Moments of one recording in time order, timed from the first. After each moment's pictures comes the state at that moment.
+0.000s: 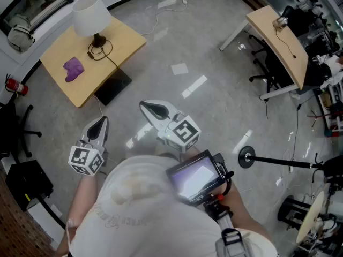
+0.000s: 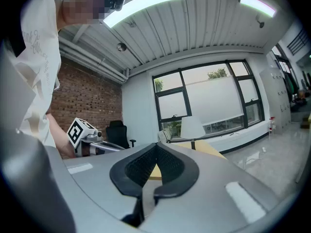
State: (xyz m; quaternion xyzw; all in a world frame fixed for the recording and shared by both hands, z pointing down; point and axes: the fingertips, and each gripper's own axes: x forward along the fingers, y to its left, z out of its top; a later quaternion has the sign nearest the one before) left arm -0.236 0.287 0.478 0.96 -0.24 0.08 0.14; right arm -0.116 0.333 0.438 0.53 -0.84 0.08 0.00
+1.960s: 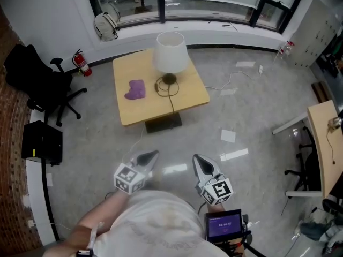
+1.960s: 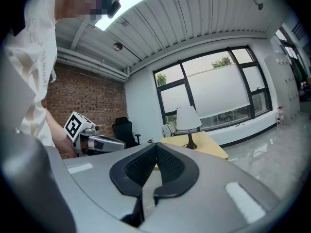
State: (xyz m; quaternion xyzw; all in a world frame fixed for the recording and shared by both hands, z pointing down) left arm -0.161 0.289 0.506 0.93 -0.33 0.11 0.15; right arm -0.025 0.323 0.477 0.48 -0.87 0.13 0.02
